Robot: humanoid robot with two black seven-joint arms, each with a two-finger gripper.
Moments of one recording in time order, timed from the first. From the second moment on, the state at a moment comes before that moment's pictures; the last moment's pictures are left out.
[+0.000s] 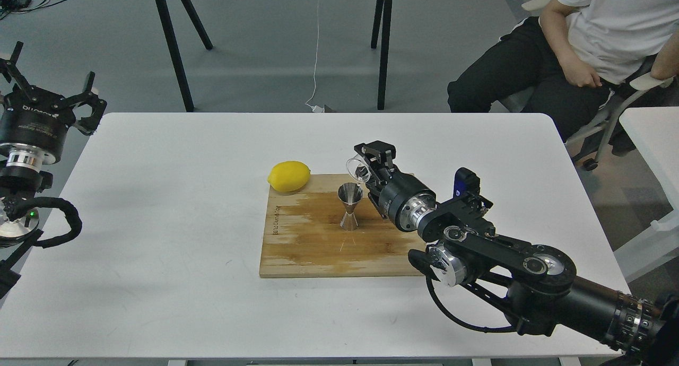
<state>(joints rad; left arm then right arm) -0.49 0.64 -0.91 -0.91 -0.22 -0.44 -0.48 0.65 -0.18 0.42 1.36 -0.56 -0.48 -0.02</state>
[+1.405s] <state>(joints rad) -0.49 0.64 -0.91 -0.91 -0.23 -0.44 -0.48 0.71 -0.15 0.28 1.30 -0.83 -0.49 0.02</state>
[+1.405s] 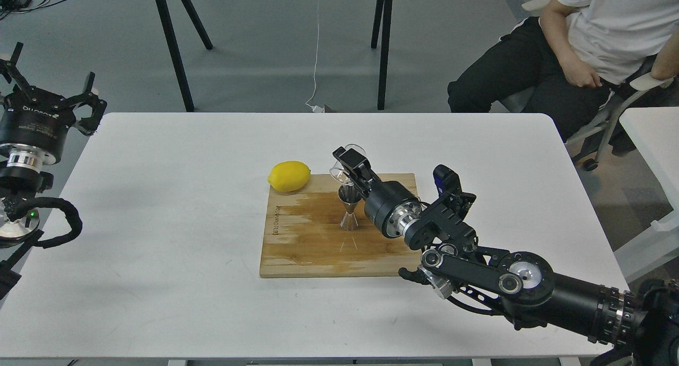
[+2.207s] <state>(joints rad) -0.48 0.64 -0.91 -0.91 -0.23 -0.44 -0.49 0.72 -0.20 0.20 1.29 -0.94 -0.49 0.04</state>
